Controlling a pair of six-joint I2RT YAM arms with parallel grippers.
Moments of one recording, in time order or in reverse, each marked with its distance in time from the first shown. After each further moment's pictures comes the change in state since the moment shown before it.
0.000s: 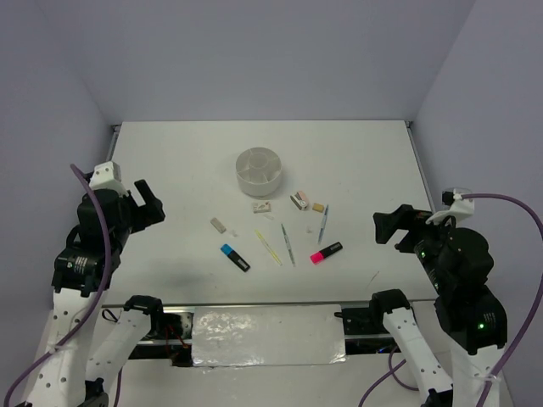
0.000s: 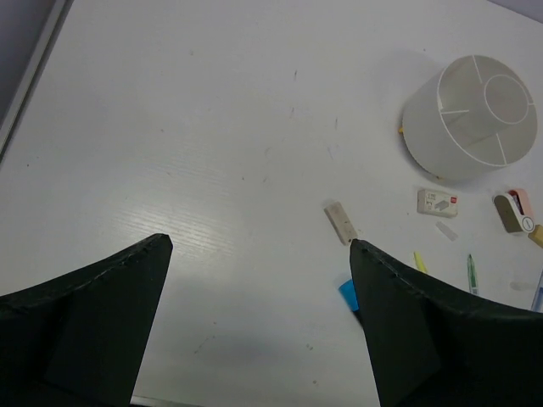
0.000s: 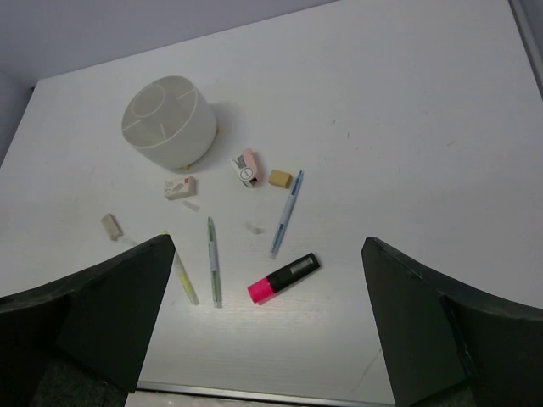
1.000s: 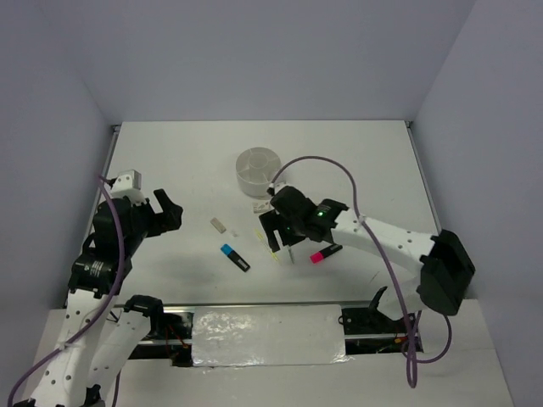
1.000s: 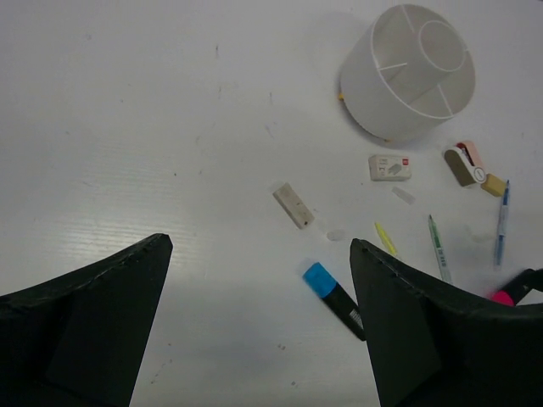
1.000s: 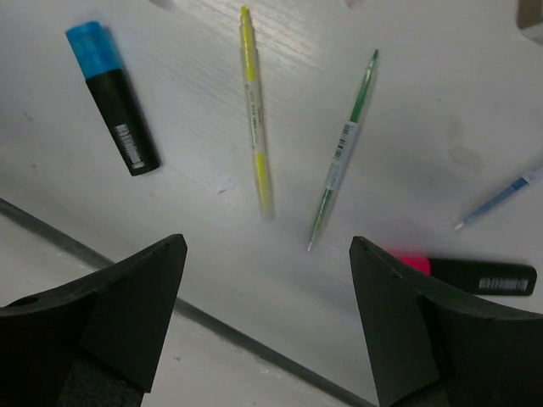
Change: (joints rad) left arm -0.035 -0.057 -0.217 0.193 0.166 0.003; right arm 0.737 0.951 -0.098 0.333 0.055 0.101
